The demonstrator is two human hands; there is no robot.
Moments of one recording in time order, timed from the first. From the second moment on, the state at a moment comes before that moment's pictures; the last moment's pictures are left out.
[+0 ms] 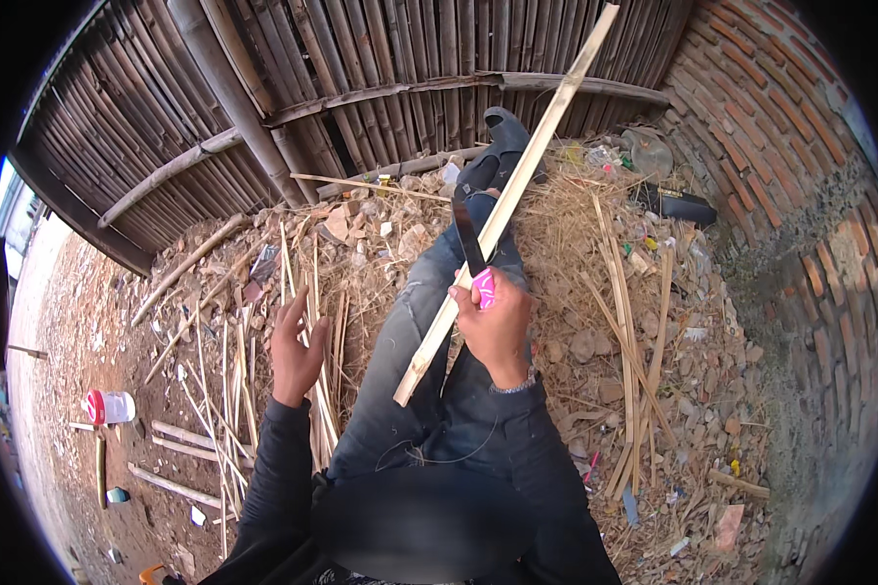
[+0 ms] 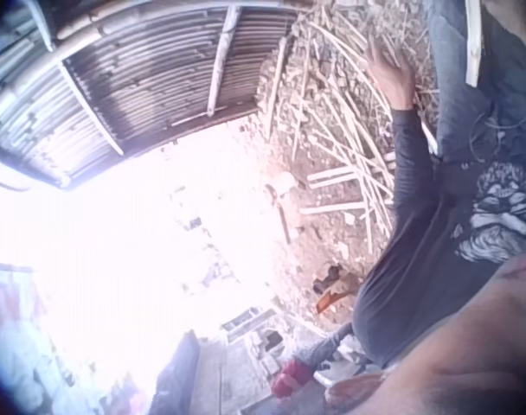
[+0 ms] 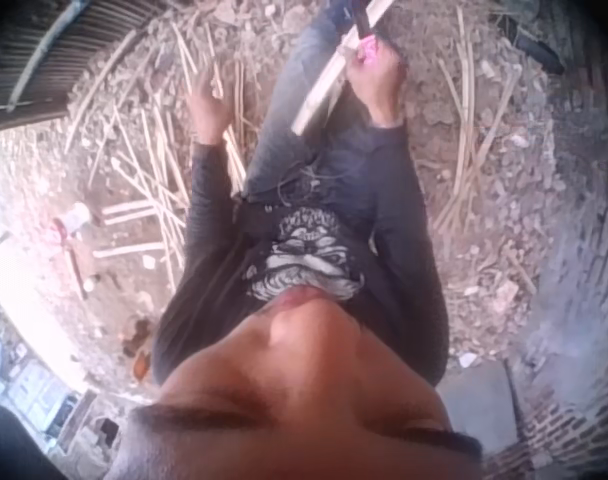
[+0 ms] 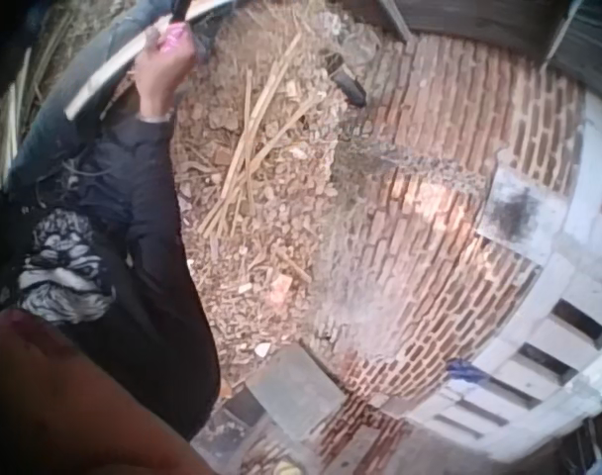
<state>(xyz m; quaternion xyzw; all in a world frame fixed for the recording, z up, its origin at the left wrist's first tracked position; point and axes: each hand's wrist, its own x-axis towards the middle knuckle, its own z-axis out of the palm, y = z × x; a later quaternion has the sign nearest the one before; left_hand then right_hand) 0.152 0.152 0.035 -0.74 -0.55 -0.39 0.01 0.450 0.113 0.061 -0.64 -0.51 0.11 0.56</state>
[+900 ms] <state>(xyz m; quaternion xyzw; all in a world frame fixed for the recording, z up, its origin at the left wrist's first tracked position) 0.122 0.129 -0.004 -0.87 -0.40 -0.13 -0.26 0.449 0.116 0.028 -0.49 -0.85 -0.06 0.17</state>
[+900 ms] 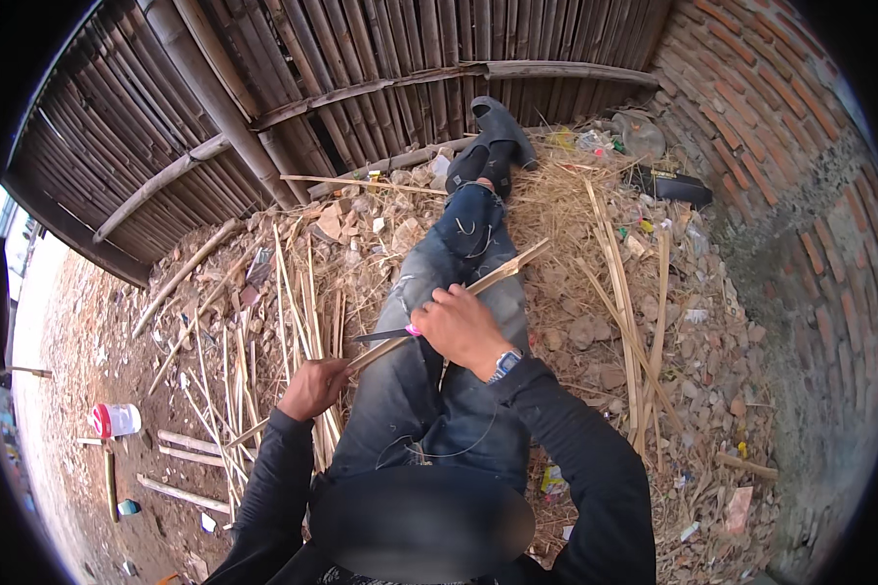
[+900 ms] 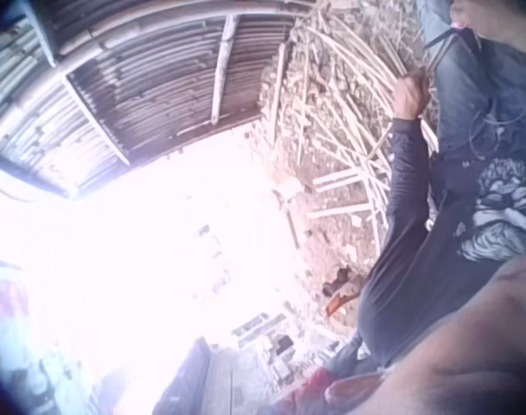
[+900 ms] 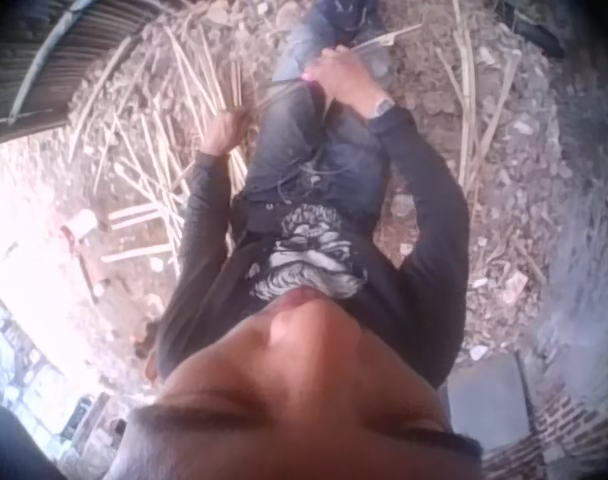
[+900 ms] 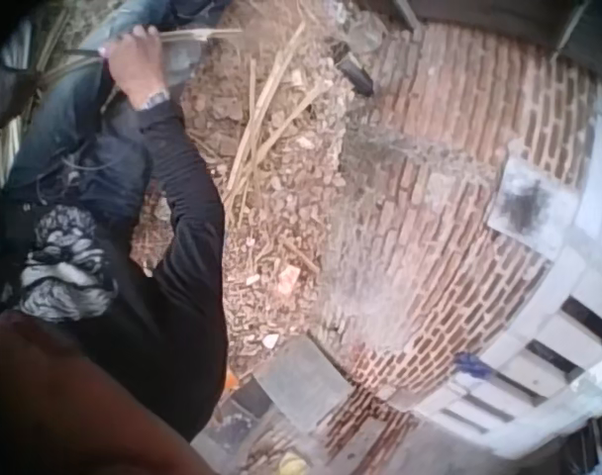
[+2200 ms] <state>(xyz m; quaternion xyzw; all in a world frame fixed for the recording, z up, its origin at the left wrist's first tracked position) 0.157 0.087 -0.009 -0.80 -0.52 -0.22 -0.21 0.369 0.053 -0.008 -0.64 -0.70 0.22 0.24</state>
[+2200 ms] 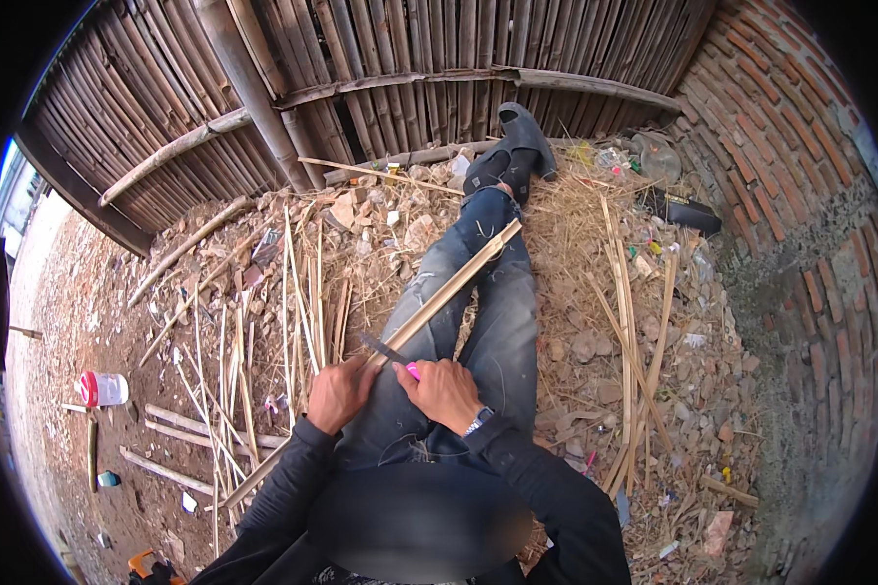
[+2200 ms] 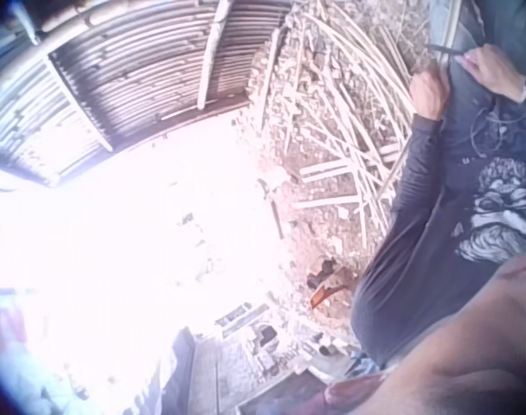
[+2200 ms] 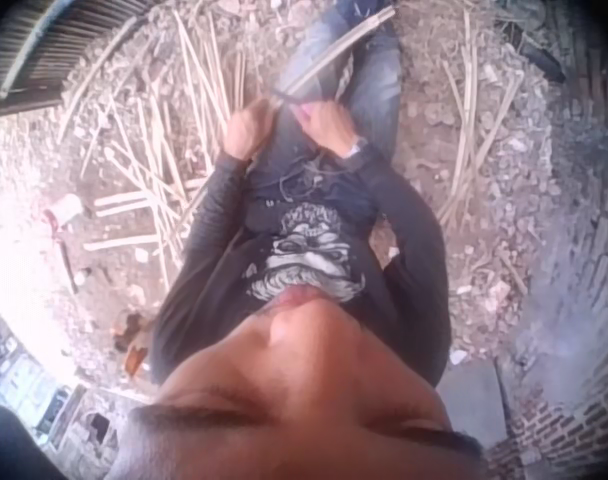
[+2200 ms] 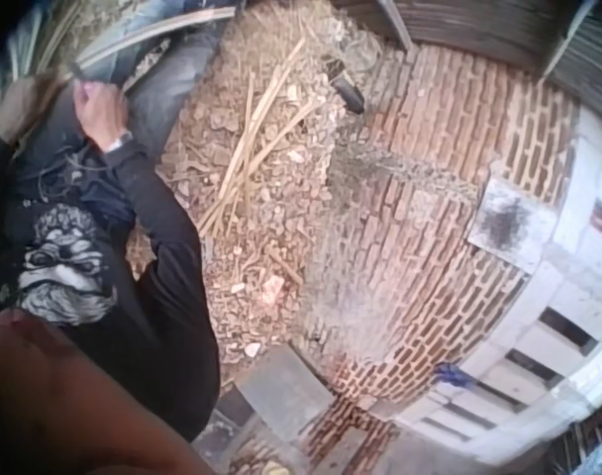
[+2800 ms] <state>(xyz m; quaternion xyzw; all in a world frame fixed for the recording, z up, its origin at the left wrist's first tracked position) 0.145 0.073 0.007 -0.75 -0.55 -0.23 -0.28 0.409 0.068 -0.010 -0.69 -0.66 0.20 0.23</state>
